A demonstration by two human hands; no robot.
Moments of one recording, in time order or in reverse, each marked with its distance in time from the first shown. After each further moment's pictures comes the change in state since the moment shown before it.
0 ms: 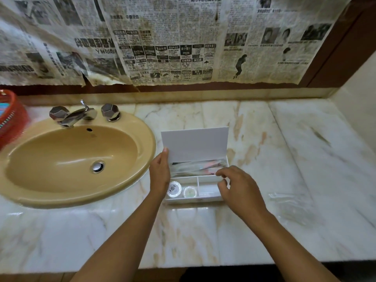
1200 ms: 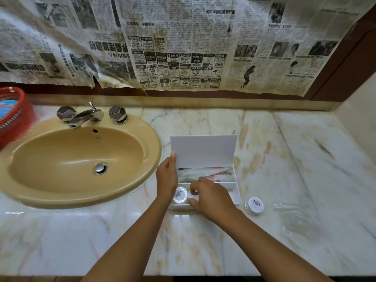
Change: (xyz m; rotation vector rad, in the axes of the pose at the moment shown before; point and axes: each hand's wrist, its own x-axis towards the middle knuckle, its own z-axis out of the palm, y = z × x) left_hand 0.006 -0.010 -0.005 0.055 -0.002 -0.061; right_hand 0.016 -0.047 0.050 -0.206 -0.377 -0.173
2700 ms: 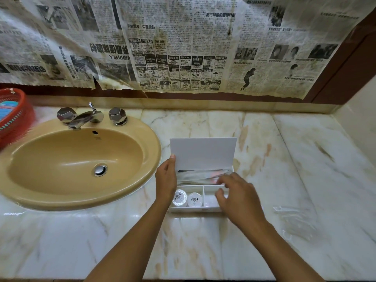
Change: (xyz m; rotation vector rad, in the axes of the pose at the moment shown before) left_hand -0.002 0.002 0.000 -0.011 -0.010 0.019; right_hand -0.026 0.037 -0.020 0.056 0.402 0.122
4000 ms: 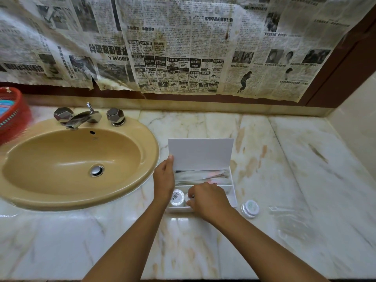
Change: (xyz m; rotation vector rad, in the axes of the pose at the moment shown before) left_hand -0.001 0.002 0.000 0.024 0.022 0.006; right_hand 0.016 -0.042 0.027 -0.242 -0.472 -0.105
